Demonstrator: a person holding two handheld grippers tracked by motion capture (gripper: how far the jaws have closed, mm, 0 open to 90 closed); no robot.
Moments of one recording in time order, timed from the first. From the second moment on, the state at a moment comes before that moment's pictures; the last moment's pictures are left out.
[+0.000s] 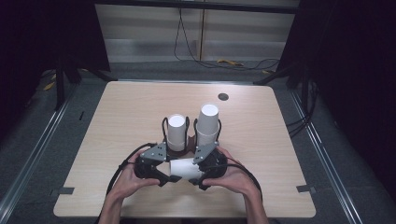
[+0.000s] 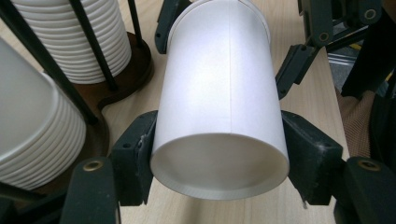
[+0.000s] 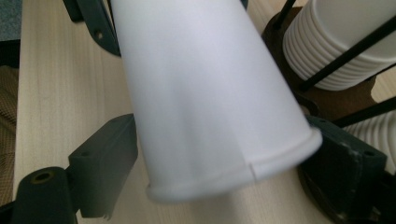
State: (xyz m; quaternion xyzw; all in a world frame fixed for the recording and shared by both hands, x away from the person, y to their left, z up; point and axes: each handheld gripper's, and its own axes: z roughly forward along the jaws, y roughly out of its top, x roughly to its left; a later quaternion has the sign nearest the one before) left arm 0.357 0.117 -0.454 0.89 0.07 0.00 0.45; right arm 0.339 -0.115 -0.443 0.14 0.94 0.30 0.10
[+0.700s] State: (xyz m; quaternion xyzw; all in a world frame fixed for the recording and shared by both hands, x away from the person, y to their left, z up) left arm 0.352 0.137 -0.461 0.85 0.09 0.00 0.52; right arm 0.333 -0.141 -0.460 0.20 0.91 0.34 0.09
